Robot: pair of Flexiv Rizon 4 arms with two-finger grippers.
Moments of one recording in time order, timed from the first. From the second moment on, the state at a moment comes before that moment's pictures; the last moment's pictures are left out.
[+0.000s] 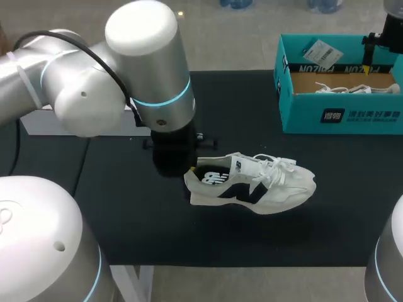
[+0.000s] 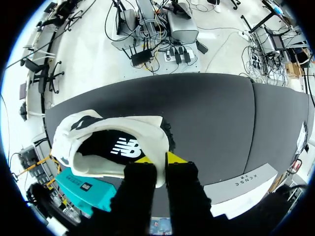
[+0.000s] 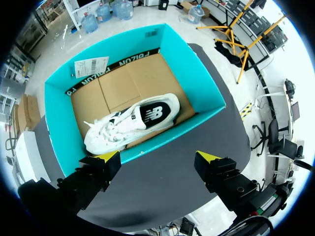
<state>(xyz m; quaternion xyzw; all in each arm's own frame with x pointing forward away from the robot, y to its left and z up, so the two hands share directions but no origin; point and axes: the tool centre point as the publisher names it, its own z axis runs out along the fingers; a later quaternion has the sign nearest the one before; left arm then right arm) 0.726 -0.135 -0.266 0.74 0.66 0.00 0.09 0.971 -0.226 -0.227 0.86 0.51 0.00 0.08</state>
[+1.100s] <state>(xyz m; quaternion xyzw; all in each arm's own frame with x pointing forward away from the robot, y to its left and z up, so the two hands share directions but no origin) 0.718 -0.147 -0.356 0.70 0.71 0.04 0.06 0.971 -0.226 -0.227 0.86 0.51 0.00 0.08</state>
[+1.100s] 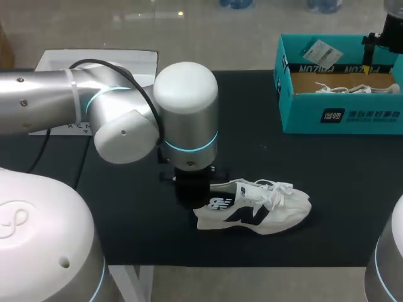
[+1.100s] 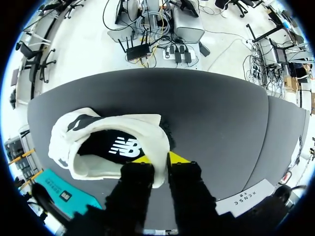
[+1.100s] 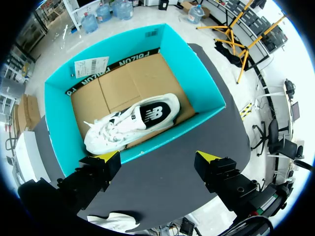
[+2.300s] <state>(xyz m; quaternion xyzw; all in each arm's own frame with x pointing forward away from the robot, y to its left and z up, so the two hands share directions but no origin) 0.693 -0.035 -0.285 0.32 0.93 -0.20 0.02 0.971 -0.226 -0.227 0.86 0.51 0.00 0.08</state>
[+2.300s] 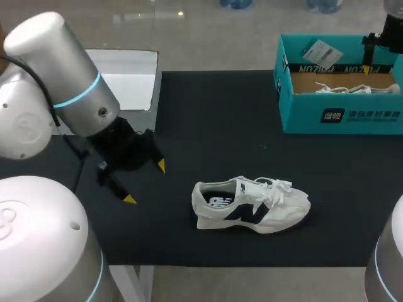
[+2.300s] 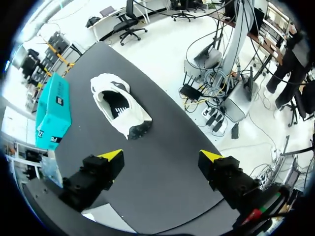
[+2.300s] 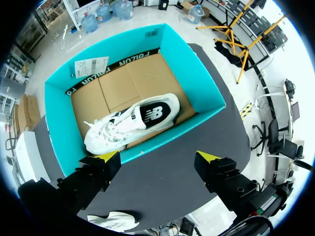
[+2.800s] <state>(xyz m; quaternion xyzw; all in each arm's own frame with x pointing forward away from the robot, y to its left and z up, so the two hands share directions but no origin) 0.696 -0.019 -0.287 0.20 0.93 -0.29 0.04 0.971 -0.226 -0.227 0.86 0.51 0.00 0.08</state>
